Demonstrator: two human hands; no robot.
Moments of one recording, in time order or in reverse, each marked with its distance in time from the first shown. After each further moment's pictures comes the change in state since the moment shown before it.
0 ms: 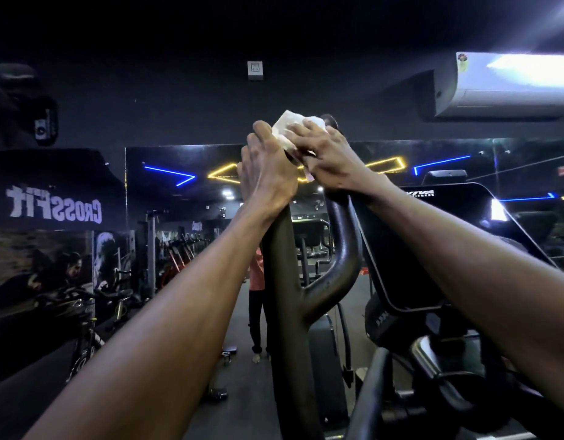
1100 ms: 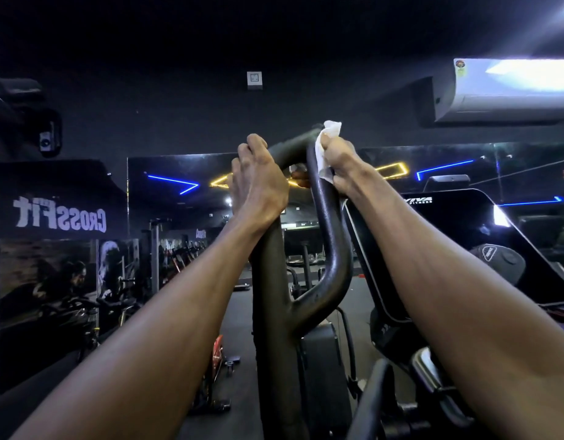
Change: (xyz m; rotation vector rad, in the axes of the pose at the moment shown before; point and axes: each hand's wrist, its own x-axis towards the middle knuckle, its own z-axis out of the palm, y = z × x) left_hand -0.001 0.000 0.001 0.033 -0.004 0.028; right_hand 0.021 0.019 0.002 1.450 0.256 0.966
